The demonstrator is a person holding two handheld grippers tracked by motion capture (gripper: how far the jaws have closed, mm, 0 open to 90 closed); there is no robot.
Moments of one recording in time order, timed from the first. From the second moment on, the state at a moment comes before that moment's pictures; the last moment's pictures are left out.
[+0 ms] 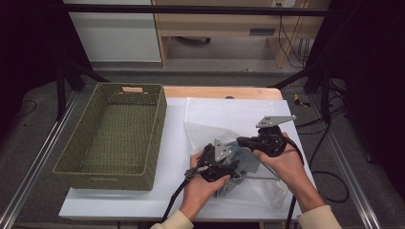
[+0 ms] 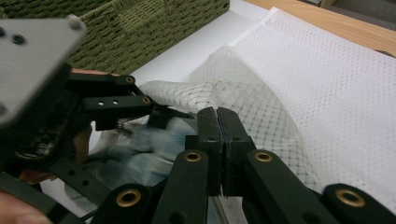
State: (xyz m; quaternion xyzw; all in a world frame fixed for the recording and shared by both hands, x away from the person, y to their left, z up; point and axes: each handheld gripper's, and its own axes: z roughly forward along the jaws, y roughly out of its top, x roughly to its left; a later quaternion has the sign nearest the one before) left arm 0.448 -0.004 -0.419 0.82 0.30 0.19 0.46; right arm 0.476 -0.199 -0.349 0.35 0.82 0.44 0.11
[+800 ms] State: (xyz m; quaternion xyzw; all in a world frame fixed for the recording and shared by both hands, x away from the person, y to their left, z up) left arm 0.388 0.061 -0.395 0.79 0.26 0.22 0.52; right arm 0.453 -0.197 -0.356 0.36 0.78 0.49 0.12
